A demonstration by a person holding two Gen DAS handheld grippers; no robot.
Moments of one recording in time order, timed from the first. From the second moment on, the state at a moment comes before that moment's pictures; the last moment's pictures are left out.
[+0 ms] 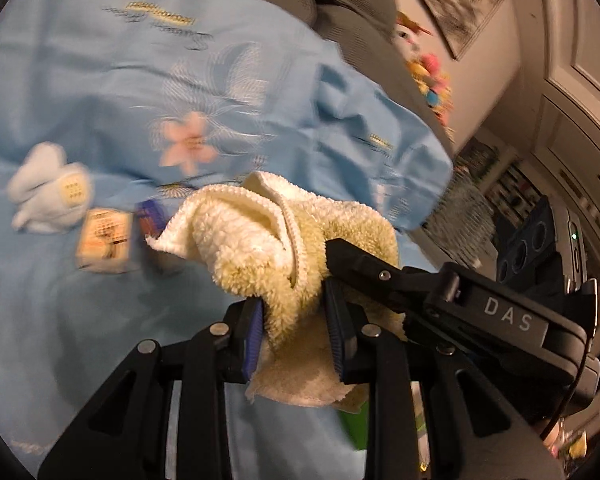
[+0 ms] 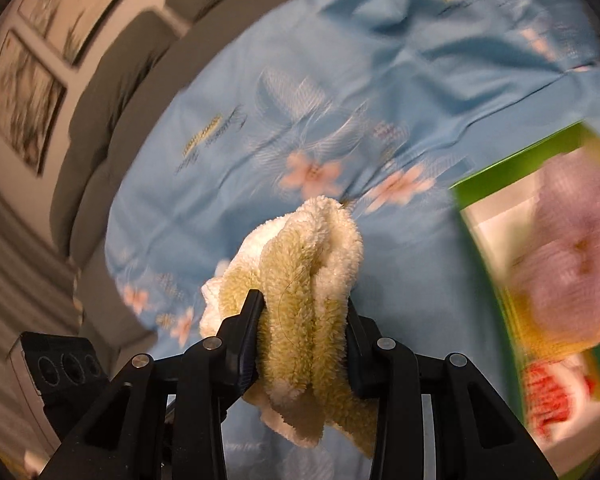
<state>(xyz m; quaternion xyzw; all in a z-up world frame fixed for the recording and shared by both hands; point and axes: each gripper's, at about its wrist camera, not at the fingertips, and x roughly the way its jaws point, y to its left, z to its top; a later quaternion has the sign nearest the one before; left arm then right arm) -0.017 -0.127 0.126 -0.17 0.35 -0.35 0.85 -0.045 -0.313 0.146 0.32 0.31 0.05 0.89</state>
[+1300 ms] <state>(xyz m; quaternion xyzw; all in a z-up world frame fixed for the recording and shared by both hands) 0.004 -0.330 0.086 0.00 0.45 -0.40 0.80 -0.082 -0.477 0.079 0.43 0.30 -0.22 0.82</state>
